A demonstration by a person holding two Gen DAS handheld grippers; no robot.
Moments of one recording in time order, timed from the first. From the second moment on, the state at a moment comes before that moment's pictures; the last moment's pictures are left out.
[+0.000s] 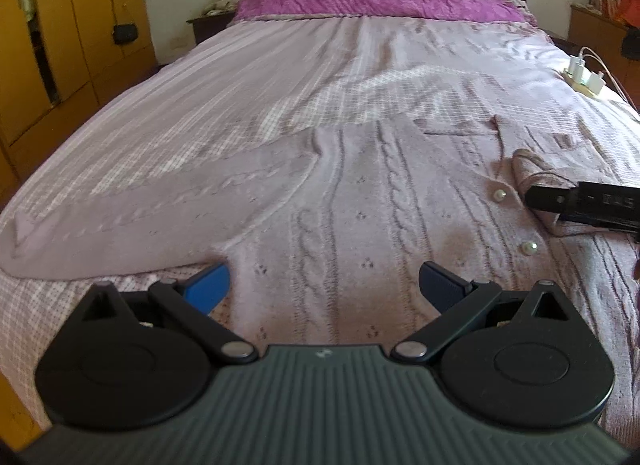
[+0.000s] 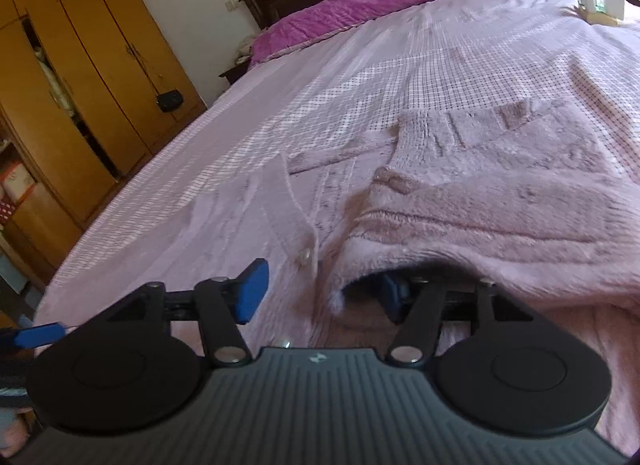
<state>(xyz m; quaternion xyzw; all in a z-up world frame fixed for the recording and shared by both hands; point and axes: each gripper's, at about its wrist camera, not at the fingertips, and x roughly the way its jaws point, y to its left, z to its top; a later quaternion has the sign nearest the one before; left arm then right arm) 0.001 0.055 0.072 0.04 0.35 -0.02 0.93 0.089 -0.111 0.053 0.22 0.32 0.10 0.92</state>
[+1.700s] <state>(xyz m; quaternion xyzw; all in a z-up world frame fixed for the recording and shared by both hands) 0.008 -0.240 0.033 0.29 0.23 -0.30 0.88 -0.033 -0.327 0.065 0.41 0.24 -0.07 0.88</state>
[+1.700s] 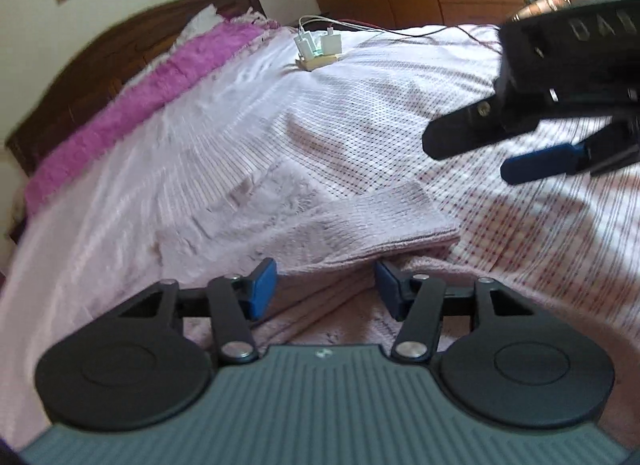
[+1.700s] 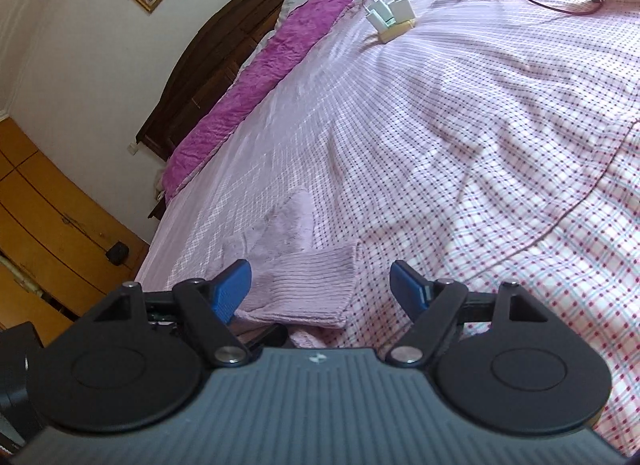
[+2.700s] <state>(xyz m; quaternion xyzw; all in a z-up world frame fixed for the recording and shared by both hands) 0.035 -0.209 0.072 0.16 0.23 -0.32 0.91 -0.038 -0.318 0.057 0.43 0.23 -0.07 0.87</state>
